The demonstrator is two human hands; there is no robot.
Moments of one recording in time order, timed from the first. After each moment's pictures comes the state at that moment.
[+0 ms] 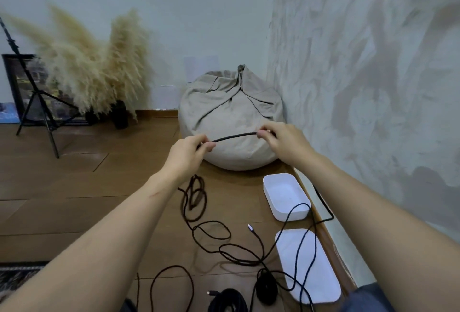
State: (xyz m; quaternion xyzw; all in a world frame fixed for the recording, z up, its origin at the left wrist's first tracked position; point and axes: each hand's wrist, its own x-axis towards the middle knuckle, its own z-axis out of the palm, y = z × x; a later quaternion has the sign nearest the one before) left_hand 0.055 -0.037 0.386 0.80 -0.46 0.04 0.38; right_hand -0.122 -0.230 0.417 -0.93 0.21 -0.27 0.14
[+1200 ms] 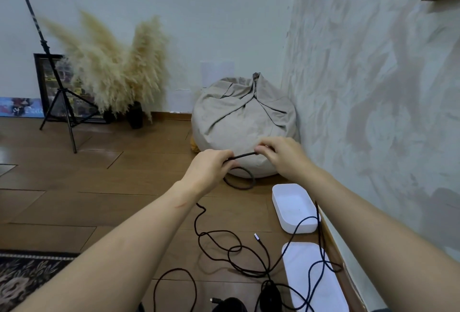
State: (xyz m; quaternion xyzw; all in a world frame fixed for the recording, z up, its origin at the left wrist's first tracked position) left_hand 0.045 -0.045 0.371 0.78 -0.54 0.11 0.28; right_hand -0.107 -0.205 0.417 -0.95 0.14 -0.24 0.15
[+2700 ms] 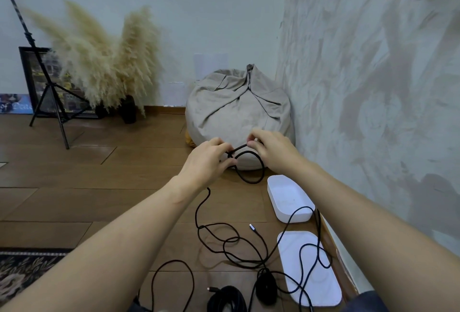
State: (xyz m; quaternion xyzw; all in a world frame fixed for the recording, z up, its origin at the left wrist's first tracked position) left_hand 0.038 -0.053 0.362 0.78 -0.54 0.15 0.27; right_hand -0.106 -0.201 0.407 -0.95 0.16 -0.22 0.14
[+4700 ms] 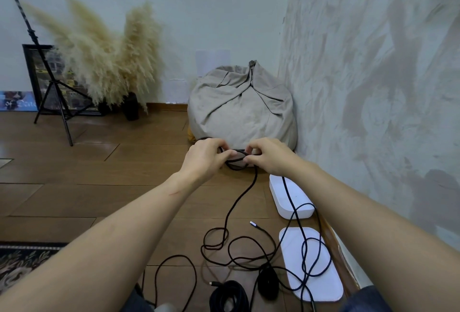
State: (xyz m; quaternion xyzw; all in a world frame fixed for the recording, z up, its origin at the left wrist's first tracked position) left_hand 0.035 -0.048 0.368 0.83 -0.45 0.04 0.33; right_hand -0.103 -0.196 0.394 -0.96 0.17 -0.11 0.18
